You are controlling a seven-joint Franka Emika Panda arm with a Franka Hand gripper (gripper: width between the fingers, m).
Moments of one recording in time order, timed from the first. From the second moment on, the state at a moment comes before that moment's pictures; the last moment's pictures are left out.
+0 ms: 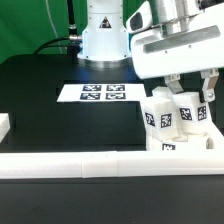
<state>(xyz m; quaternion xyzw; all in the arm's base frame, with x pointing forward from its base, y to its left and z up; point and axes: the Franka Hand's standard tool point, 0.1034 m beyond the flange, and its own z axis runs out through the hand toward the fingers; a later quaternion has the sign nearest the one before) 0.614 0.107 0.084 -0.86 0.48 -0.08 0.15</state>
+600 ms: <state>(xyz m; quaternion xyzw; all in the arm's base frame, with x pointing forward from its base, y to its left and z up) 0.616 0.102 0.087 -0.72 0.66 -0.08 0.20</state>
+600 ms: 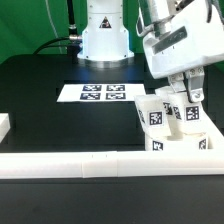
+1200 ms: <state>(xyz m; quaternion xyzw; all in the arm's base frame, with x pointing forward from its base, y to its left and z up) 0.616 0.105 0.096 -0.71 0.67 -0.06 0.20</state>
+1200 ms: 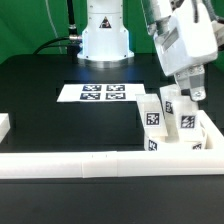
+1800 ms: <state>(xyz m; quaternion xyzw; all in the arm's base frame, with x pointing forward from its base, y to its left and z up) 0.620 0.103 0.122 -0.81 0.54 -0.07 0.20</state>
